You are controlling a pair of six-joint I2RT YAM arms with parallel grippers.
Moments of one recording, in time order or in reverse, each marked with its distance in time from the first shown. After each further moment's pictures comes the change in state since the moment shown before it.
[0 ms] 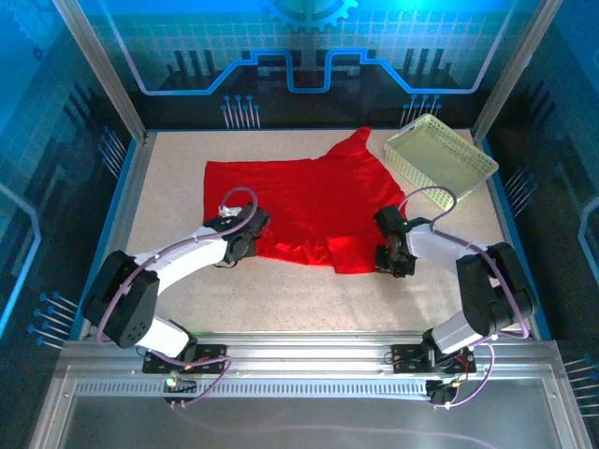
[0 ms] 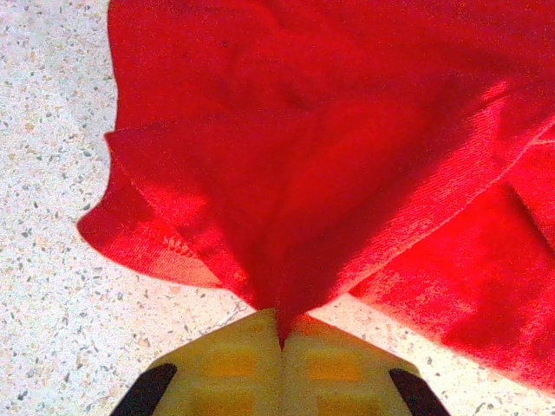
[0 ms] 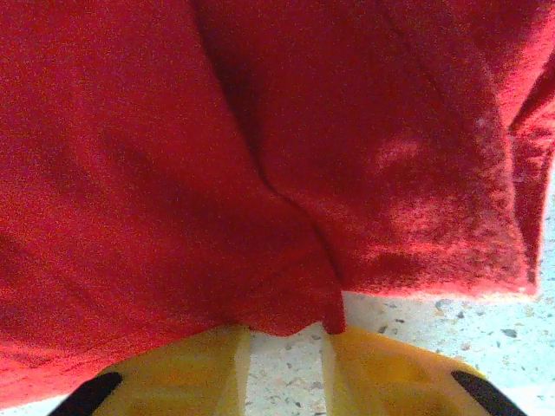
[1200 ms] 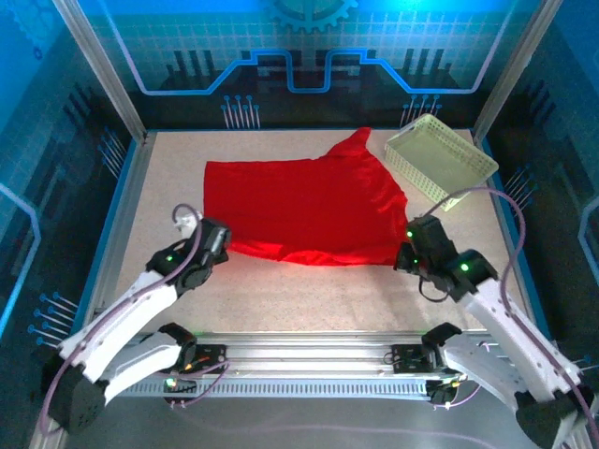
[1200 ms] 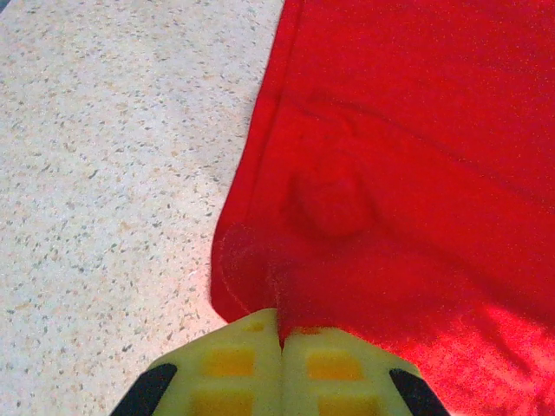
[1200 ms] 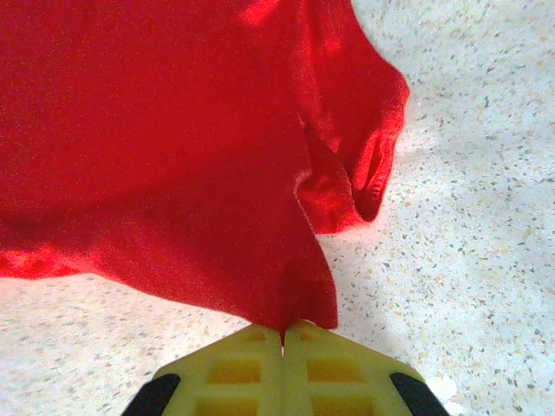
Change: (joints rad) left arm 0.045 -0.593 -0.178 -0.096 -0.061 -0.086; right arm 0.109 -0.743 0.036 -0.267 0.160 0.042
